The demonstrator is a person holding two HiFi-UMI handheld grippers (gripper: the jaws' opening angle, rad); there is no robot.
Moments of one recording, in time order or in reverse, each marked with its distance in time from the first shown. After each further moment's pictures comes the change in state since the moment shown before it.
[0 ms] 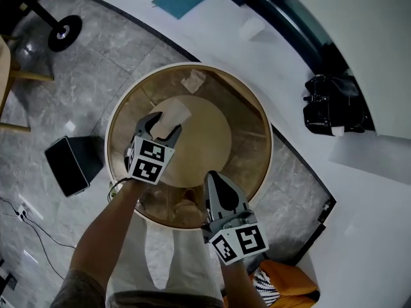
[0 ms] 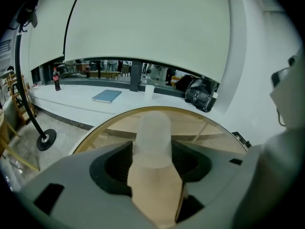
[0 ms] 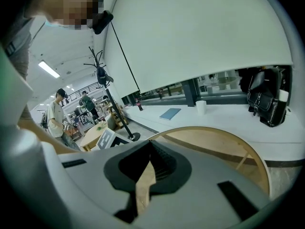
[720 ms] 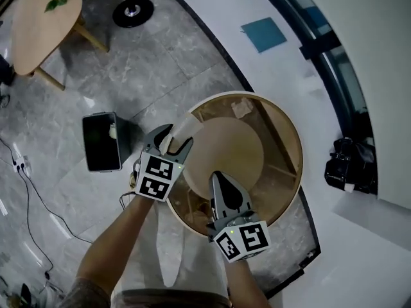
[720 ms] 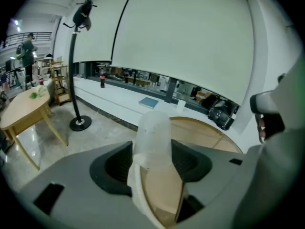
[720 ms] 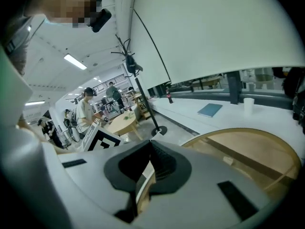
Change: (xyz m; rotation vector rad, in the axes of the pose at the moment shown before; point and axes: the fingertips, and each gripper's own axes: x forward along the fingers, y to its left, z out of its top) left arm -0.153 0.112 -0.045 -0.247 -0.122 0.230; right arm 0.073 0.152 -0.014 -0.154 0.092 0.298
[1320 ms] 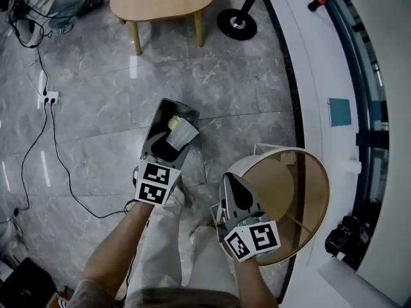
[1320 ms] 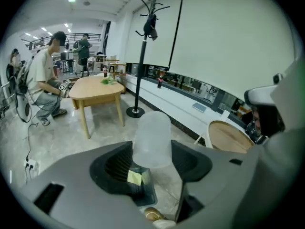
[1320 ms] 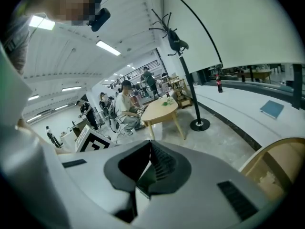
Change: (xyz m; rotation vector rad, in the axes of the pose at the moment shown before) left arm -0.200 0.219 -0.123 -0.323 -0.041 0.397; right arm 0.121 0.220 -0.036 -0.207 0.167 0.382
